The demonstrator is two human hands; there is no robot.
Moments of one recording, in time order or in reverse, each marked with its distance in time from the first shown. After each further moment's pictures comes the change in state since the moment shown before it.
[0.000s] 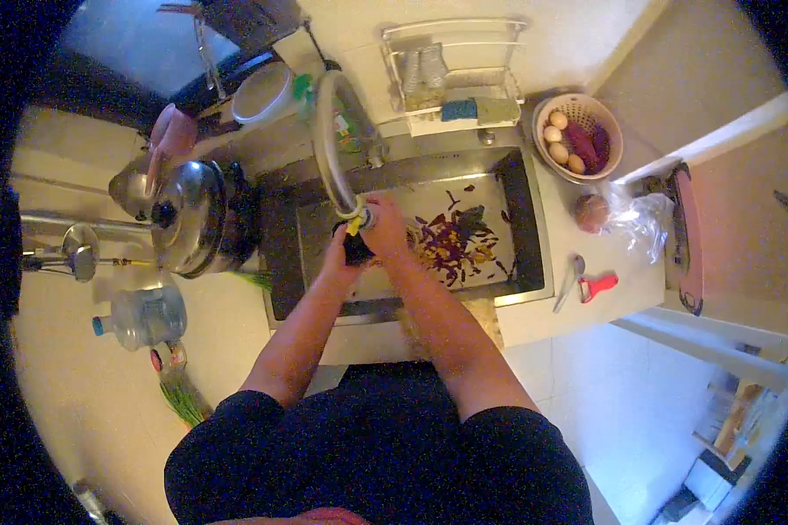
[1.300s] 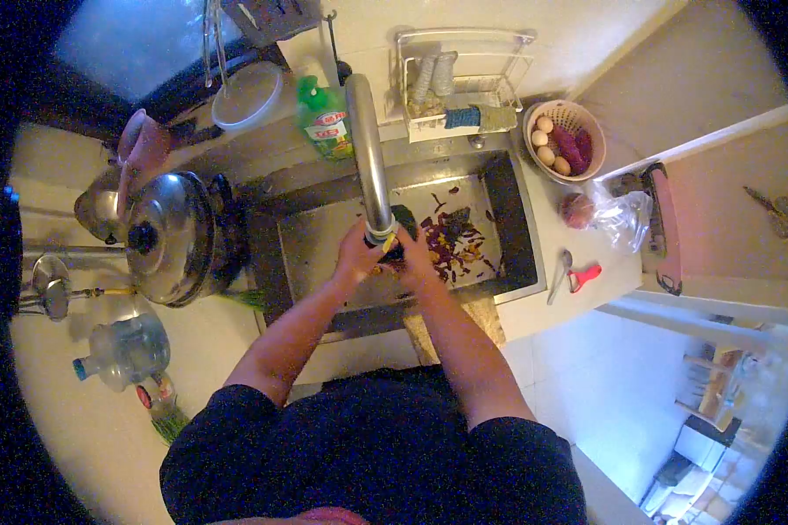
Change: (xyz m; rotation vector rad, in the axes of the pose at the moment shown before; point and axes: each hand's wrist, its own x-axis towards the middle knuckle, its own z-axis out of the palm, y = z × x) left_hand 0.019 0.018 0.007 1.263 -0.169 0.739; right_hand -0.019 0.054 0.020 1.004 0.189 0.816
